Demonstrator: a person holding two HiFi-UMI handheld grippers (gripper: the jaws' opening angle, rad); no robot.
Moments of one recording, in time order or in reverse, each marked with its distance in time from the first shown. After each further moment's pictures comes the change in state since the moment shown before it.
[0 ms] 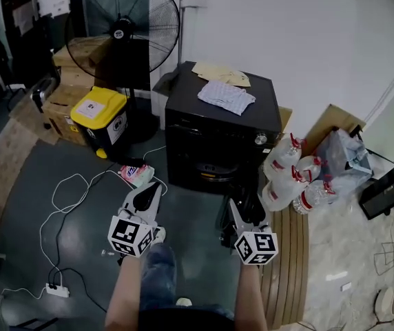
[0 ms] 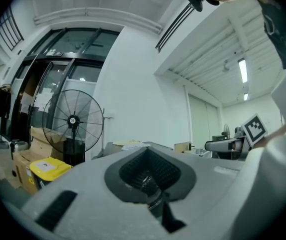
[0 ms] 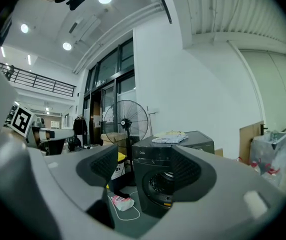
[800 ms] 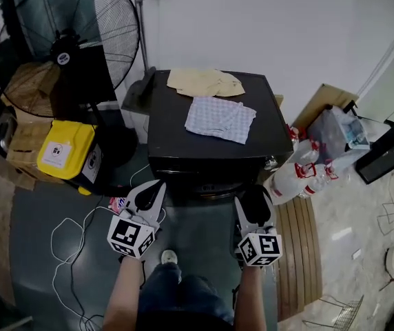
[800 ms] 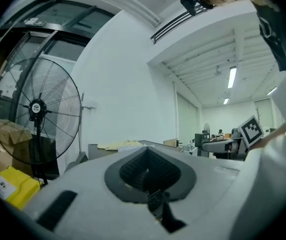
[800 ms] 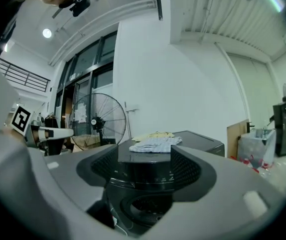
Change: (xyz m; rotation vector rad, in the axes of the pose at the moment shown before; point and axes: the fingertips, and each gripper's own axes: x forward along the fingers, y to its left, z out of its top) left arm 0.262 0.164 -0.002 0.005 0.055 -0.287; right arm 0.244 -0.070 0.004 0.047 -0.014 -0.257
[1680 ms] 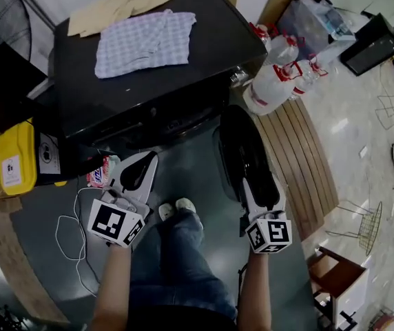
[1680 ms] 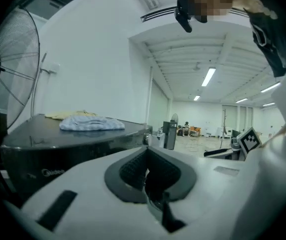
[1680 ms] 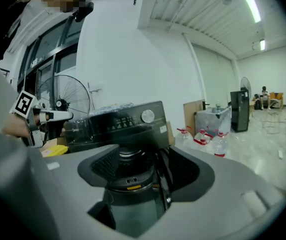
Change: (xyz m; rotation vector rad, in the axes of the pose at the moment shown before) left arm 0.110 -0.104 -0.112 -0.032 0.188 -0.388; right arm -0.111 -0.125 -0.153 0.147 0.190 -0.385
